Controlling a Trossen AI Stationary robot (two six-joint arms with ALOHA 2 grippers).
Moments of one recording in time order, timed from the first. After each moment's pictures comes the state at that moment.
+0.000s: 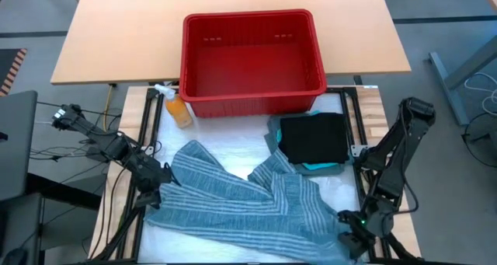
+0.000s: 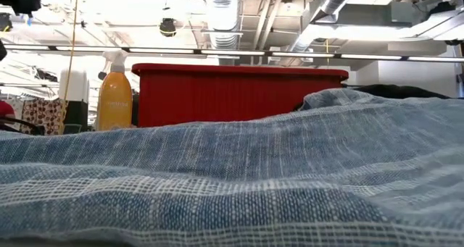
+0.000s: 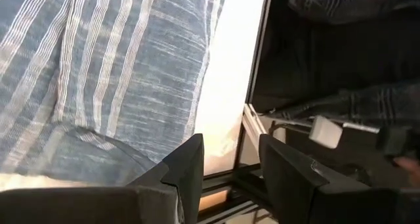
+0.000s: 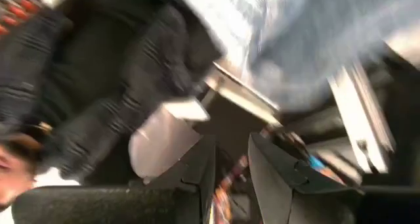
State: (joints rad) left arm -0.50 0.69 0.60 -0.74 0.47 -0.98; right arm 1.08 1.18 0.77 -0.18 -0.18 2.23
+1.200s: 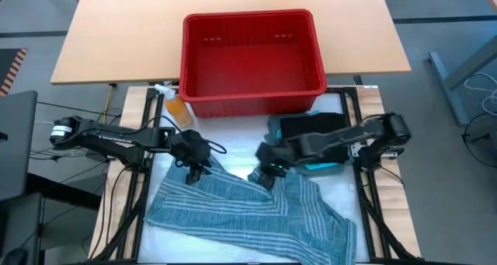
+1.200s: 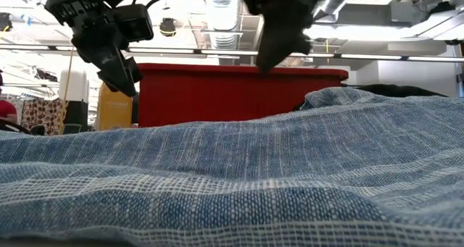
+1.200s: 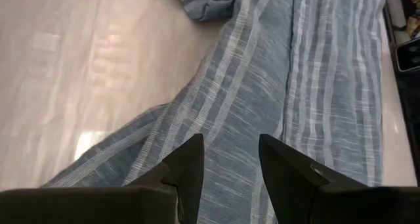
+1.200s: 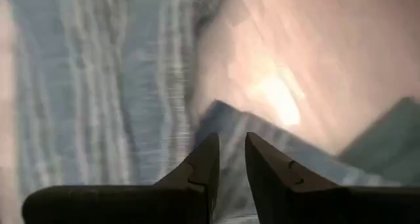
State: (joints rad) left arm 0.03 1.11 0.64 -0.35 0.25 -0.24; right arm 0.16 1.67 1.34 -0.65 0.14 0.58
